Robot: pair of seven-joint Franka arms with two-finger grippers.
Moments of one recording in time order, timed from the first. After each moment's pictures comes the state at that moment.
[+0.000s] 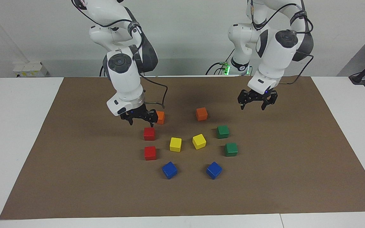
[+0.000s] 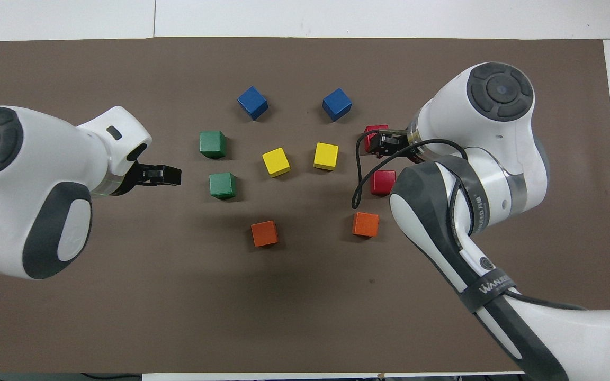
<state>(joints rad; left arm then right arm) -0.18 -0.01 -0.12 -1.99 -0.02 2.05 -0.19 0.20 0.24 0.14 -1.76 -0.01 2.03 0.52</state>
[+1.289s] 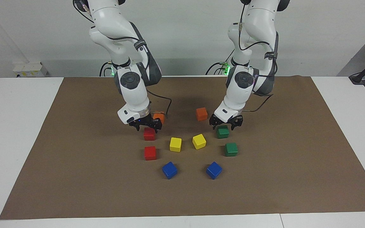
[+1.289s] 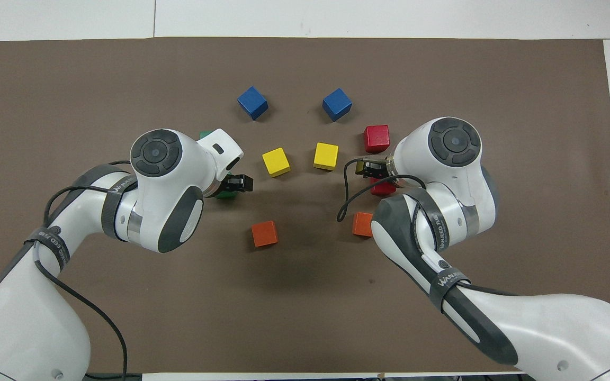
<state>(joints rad) -0.33 0.28 -0.12 -2.01 -0.02 2.31 -0.31 0.22 0.30 0.14 -1.96 -0.01 2.31 0.56</state>
